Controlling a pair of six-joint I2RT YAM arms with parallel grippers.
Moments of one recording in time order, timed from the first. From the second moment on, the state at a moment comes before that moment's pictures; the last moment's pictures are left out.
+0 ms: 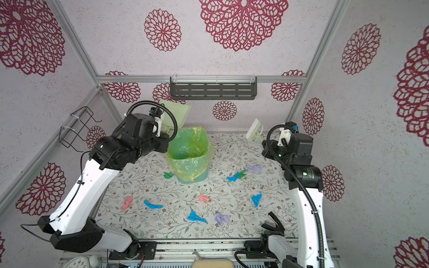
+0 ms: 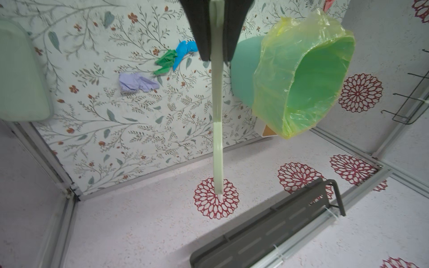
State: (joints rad) left arm -0.65 1.50 1.99 -1.11 -0.32 -0.19; right arm -0.05 1.05 1.39 -0.79 -0.31 0.38
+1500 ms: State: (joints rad) left arm -0.92 1.89 1.79 -1.06 0.12 0.08; right arm 0.02 1.08 1.25 -1.29 0.10 0.29
